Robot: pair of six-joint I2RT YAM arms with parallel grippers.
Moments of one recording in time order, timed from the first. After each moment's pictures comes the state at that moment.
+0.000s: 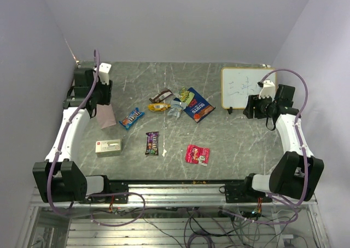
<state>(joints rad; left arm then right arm) 0.02 1.26 1.12 -0.48 0.13 0.21 -0.27 1.30 0.97 -0.48 -0.44 -0.29</state>
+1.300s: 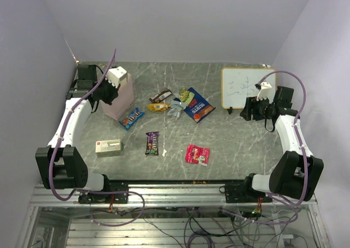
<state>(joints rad) 0.02 1.40 1.21 -0.56 0.44 0.61 -0.27 1.30 0.94 -0.49 -0.52 -0.32</state>
